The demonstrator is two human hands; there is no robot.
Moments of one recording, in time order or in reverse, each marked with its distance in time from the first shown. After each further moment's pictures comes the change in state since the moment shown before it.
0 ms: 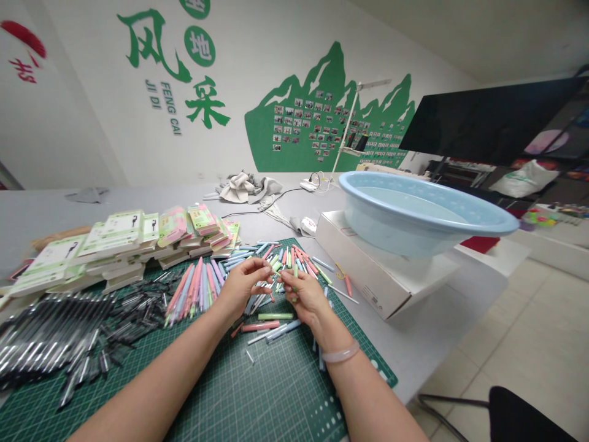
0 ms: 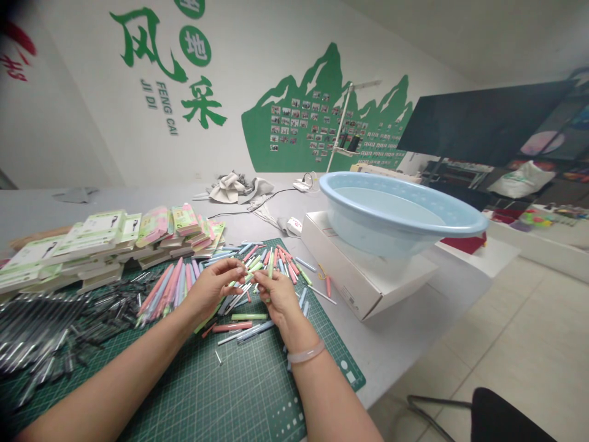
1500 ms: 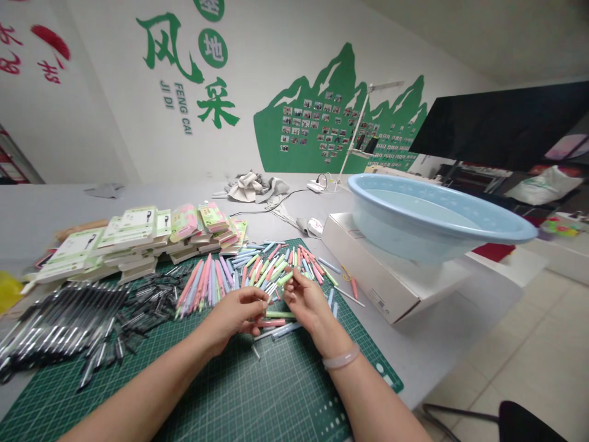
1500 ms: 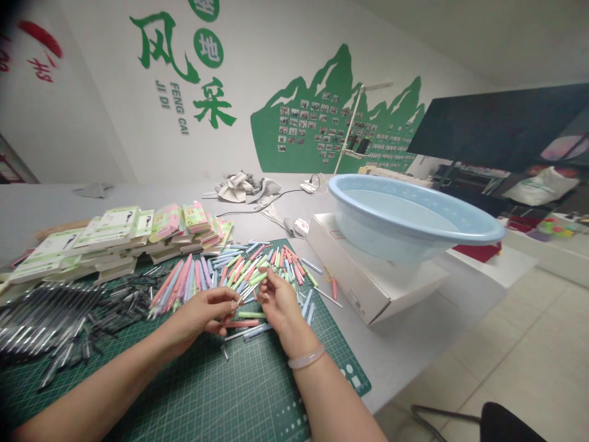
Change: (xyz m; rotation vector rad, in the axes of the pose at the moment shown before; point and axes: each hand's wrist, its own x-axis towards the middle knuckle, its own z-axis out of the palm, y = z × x) left_hand -0.059 0.011 -0.012 0.144 -0.037 -0.323; right_hand -0.004 0.010 0.011 0.329 -0.002 0.132
